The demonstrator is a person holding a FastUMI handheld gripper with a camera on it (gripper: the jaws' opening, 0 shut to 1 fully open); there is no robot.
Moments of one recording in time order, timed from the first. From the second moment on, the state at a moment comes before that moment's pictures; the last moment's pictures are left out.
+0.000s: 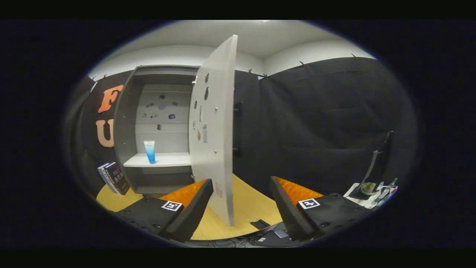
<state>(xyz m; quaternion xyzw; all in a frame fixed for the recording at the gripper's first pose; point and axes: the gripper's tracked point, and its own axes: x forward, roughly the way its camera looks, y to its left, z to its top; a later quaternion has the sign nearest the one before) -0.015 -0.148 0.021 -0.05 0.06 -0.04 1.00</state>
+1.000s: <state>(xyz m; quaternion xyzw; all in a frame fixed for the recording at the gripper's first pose) 0.025 -0.128 -0.026 0.00 0.08 0.03 1.00</state>
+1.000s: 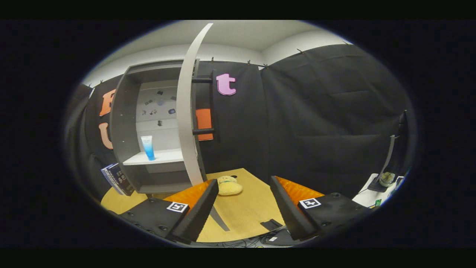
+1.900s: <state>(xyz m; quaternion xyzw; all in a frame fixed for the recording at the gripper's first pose) 0.024 0.218 -0.076 0.02 0.11 0.23 0.97</state>
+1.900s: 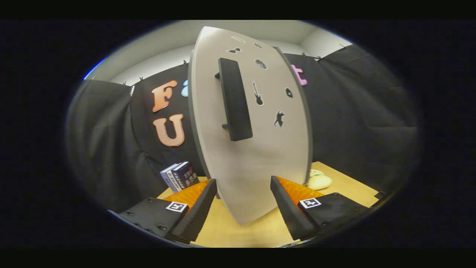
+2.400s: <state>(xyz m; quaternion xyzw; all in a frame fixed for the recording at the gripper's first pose) 0.013 0.305 -0.041 -0.03 0.08 0.27 0.96</state>
